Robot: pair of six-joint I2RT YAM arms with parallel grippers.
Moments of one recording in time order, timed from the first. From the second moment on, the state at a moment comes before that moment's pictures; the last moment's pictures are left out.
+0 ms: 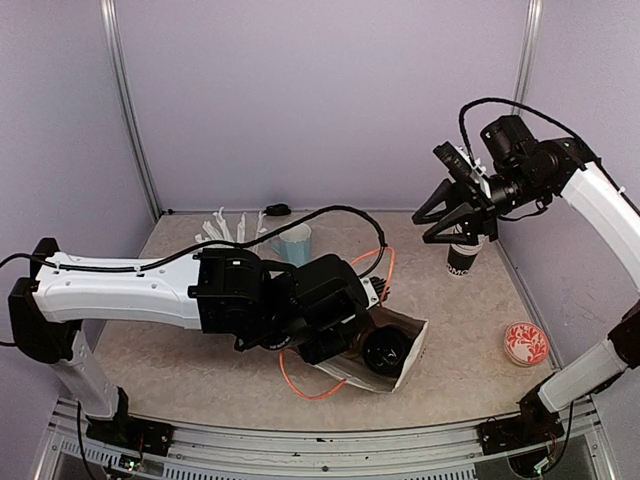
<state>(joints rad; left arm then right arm) -1.40 1.72 1.57 -0.83 -0.56 0.03 0.42 1.41 1.67 -1.18 -1.04 -0.89</state>
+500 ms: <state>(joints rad) -1.38 1.82 1.69 -0.91 -0.55 -0.07 0.64 1.48 1.66 -1.28 -1.09 -0.91</state>
